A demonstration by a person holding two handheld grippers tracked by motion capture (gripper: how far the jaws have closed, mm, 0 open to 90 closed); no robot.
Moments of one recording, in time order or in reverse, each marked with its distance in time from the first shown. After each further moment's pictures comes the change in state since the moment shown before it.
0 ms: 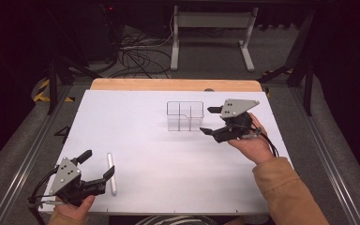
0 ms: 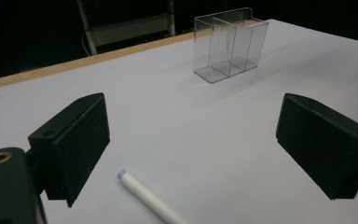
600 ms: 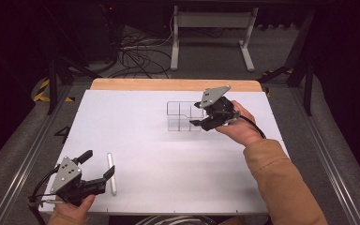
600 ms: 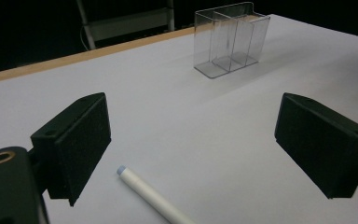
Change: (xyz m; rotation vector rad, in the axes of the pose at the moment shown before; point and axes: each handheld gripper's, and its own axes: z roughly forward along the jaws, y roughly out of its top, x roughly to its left) left arm 0.001 -0.001 0.002 0.022 -0.008 -0.010; right arm -0.026 0.021 0.050 0.157 0.084 -0.077
